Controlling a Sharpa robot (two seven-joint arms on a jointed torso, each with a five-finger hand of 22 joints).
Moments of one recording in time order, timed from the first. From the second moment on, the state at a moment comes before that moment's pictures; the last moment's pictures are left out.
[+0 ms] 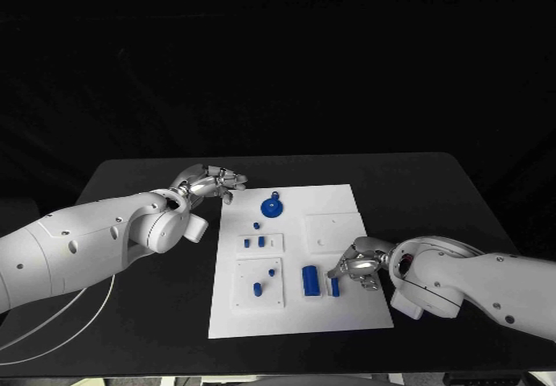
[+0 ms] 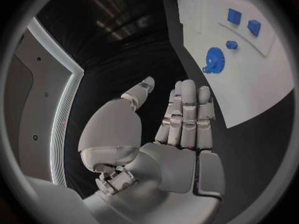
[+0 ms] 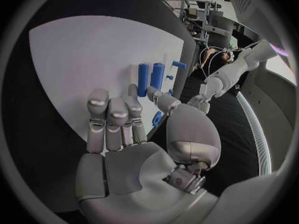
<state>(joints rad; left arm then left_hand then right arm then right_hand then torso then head) 1.21 -0.78 -0.12 1.30 -0.26 -0.25 0.23 1.01 -0.14 0.49 -0.13 0.07 0.85 0.18 0.27 0.48 1.20 0.09 0.07 0.19 1.06 -0.02 1.13 0.41 0.05 0.84 -0.10 0.79 1.31 1.15 -0.93 -0.20 1.73 -0.92 -0.20 -0.45 0.83 -0.11 0.76 -0.12 0.06 1.10 0.06 0.25 0.59 1.25 -0.04 1.09 1.23 1.31 -0.14 1.23 1.00 0.22 1.25 -0.05 1.01 1.31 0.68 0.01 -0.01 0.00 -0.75</state>
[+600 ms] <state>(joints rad) 1.21 -0.78 -0.12 1.30 -0.26 -0.25 0.23 1.01 -0.14 0.49 -0.13 0.07 0.85 0.18 0.27 0.48 1.20 0.10 0.07 0.19 1.06 -0.02 1.13 0.41 0.05 0.84 -0.10 0.79 1.31 1.16 -0.92 -0.19 1.73 -0.93 -0.18 -0.45 0.81 -0.11 0.77 -0.12 0.06 1.10 0.07 0.26 0.59 1.25 -0.04 1.10 1.23 1.31 -0.14 1.23 1.00 0.22 1.25 -0.05 1.01 1.31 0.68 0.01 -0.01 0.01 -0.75</state>
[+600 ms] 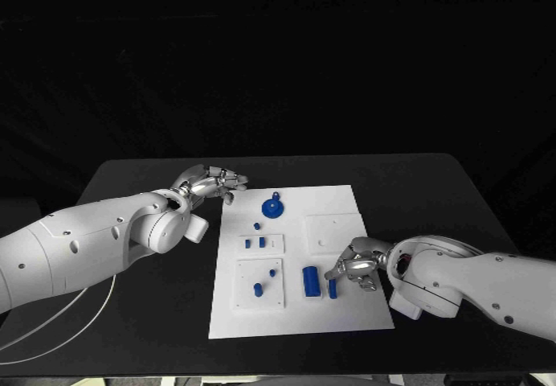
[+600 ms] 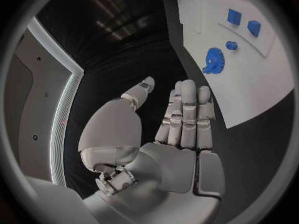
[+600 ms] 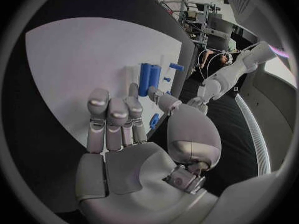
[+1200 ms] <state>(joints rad) 1.21 -0.78 -0.12 1.30 -0.26 -0.25 0.23 1.01 -0.14 0.49 -0.13 0.07 0.85 0.18 0.27 0.48 1.20 0.10 0.07 0.19 1.06 -0.02 1.13 0.41 0.05 0.85 -0.10 0.79 1.31 1.16 -0.92 -0.19 1.73 -1.04 -0.15 -0.47 0.81 -0.14 0.77 -0.13 0.06 1.11 0.07 0.26 0.58 1.25 -0.04 1.10 1.23 1.31 -0.14 1.23 1.00 0.22 1.25 -0.05 1.01 1.31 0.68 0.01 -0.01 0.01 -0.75</state>
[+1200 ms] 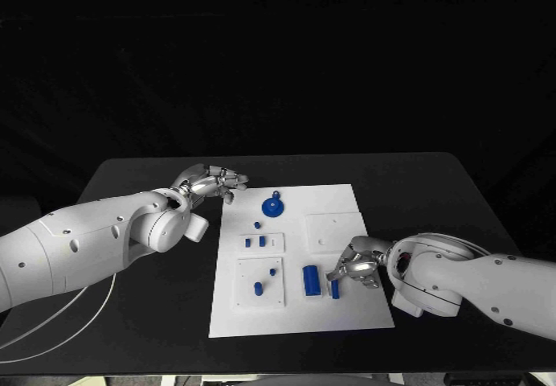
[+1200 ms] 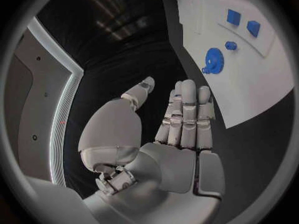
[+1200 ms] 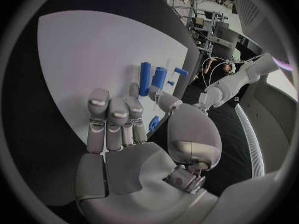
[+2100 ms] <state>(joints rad) 1.21 -0.78 -0.12 1.30 -0.26 -0.25 0.23 1.01 -0.14 0.49 -0.13 0.07 0.85 0.18 0.27 0.48 1.20 0.10 0.07 0.19 1.06 -0.02 1.13 0.41 0.05 0.85 -0.10 0.79 1.31 1.16 -0.91 -0.19 1.72 -1.06 -0.15 -0.49 0.79 -0.16 0.77 -0.11 0.06 1.11 0.07 0.26 0.59 1.25 -0.04 1.10 1.23 1.31 -0.14 1.23 1.00 0.22 1.25 -0.05 1.01 1.31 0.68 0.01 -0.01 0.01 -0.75</state>
